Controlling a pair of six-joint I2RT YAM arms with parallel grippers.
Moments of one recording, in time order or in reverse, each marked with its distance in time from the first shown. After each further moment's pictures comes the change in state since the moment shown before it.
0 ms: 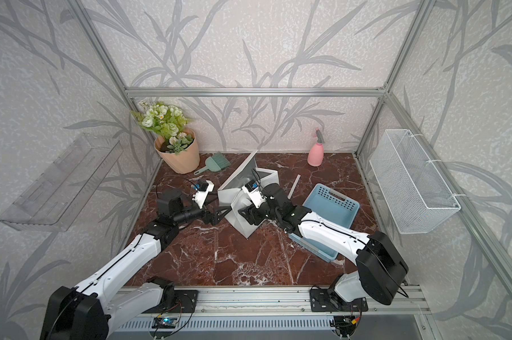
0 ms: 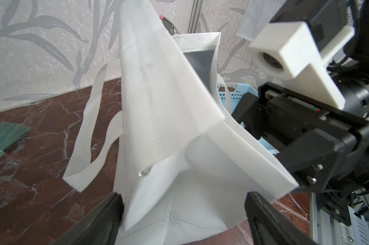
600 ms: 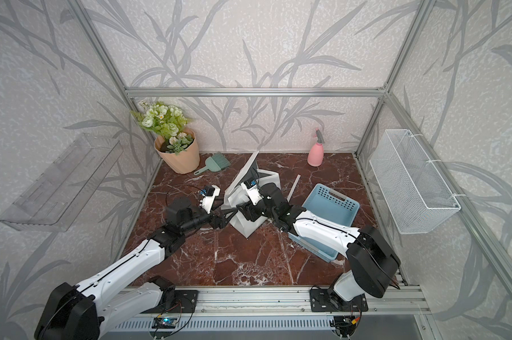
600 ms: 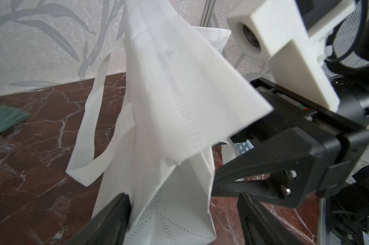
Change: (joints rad) left arm -0.185 -0.005 -0.052 0.105 -0.279 -0.121; right arm 0.006 0.056 0.003 0.106 0.069 0.018
